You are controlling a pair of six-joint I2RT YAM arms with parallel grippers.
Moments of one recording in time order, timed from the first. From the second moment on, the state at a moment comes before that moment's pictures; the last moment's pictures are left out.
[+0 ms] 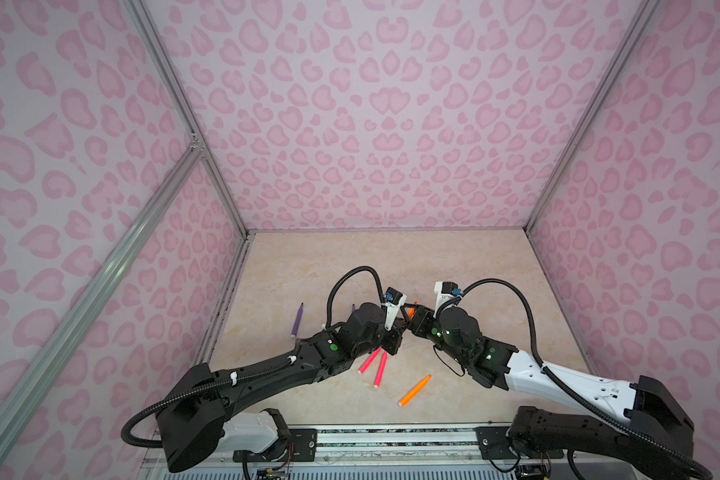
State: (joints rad) left arm -0.96 1.30 0.79 0.02 -0.02 -0.29; right arm 0.90 1.16 0.65 0.15 0.28 0.98
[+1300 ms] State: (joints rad) left arm -0.96 1.32 0.81 -0.01 -0.03 -0.29; right arm 0.96 1.19 0.68 0.15 0.33 0.98
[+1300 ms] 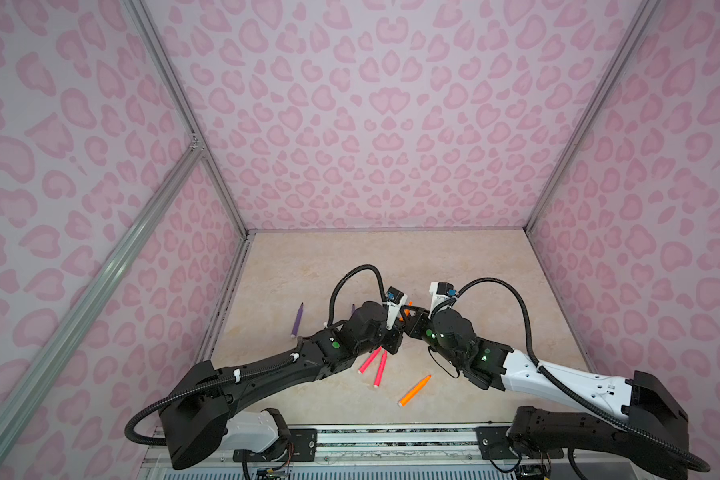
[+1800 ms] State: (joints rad) left arm -0.79 1.26 0.75 -0.01 -0.11 -0.39; right arm 0.94 1.02 0.69 0.01 0.47 0.88
